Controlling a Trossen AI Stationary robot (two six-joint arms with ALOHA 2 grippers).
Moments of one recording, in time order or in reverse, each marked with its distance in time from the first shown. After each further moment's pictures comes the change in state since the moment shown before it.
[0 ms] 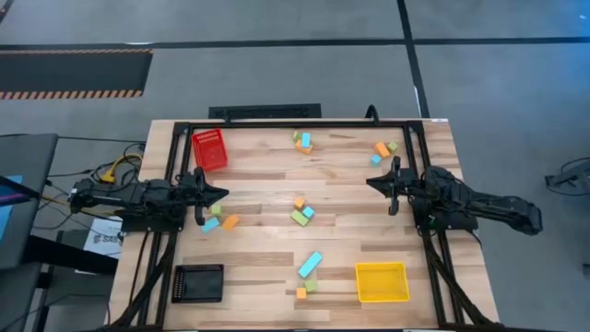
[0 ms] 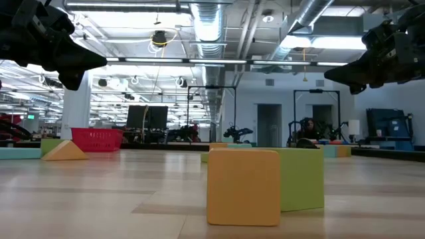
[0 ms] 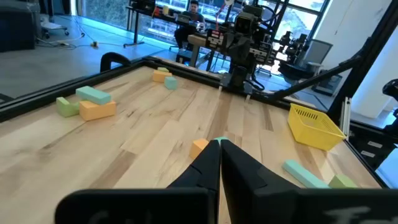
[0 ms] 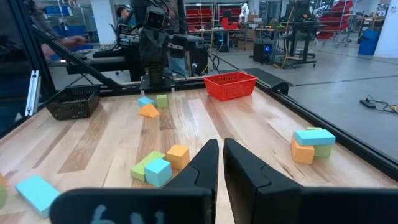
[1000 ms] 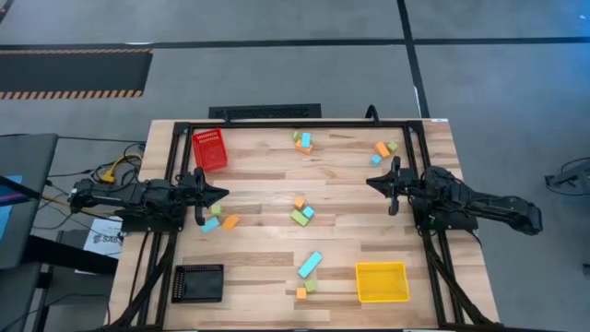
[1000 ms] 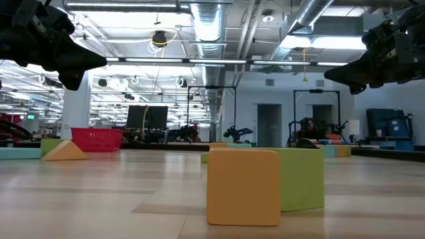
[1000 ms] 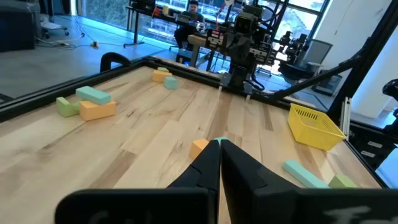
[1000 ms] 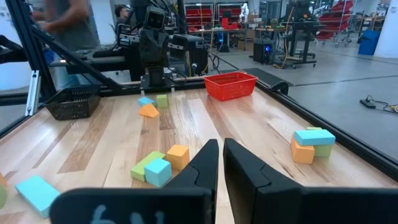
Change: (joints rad) left arm 0.000 0.000 0.000 0.000 0.000 0.000; right arm 0.000 0.000 0.000 0.000 0.000 0.000
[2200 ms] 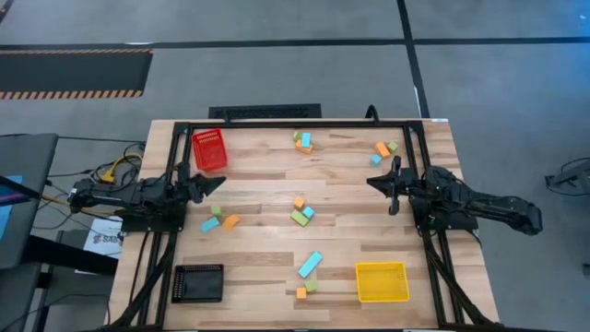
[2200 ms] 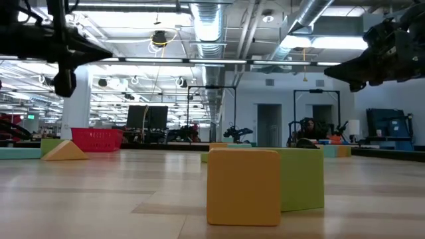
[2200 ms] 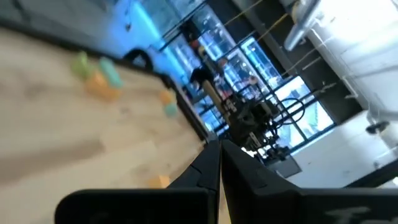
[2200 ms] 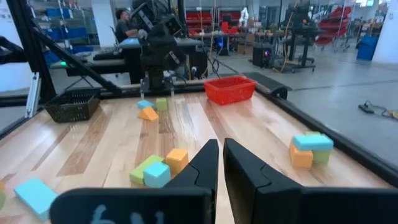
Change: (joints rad) left arm 0.001 0.005 -0.004 0.145 -0.214 -0.610; right arm 0.000 0.000 -0.002 0.067 -0.002 -0.006
